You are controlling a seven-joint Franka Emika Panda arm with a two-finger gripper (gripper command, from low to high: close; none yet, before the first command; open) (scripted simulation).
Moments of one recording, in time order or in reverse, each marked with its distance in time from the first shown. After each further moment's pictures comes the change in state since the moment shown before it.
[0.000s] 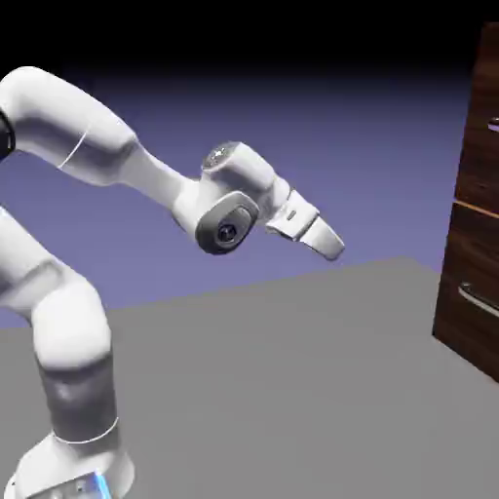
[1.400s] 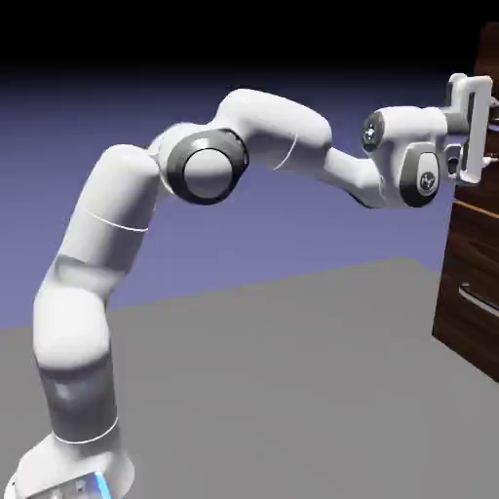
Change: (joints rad) arm -0.028 1.073 -0.084 1.383 -0.256 0.443 1.827
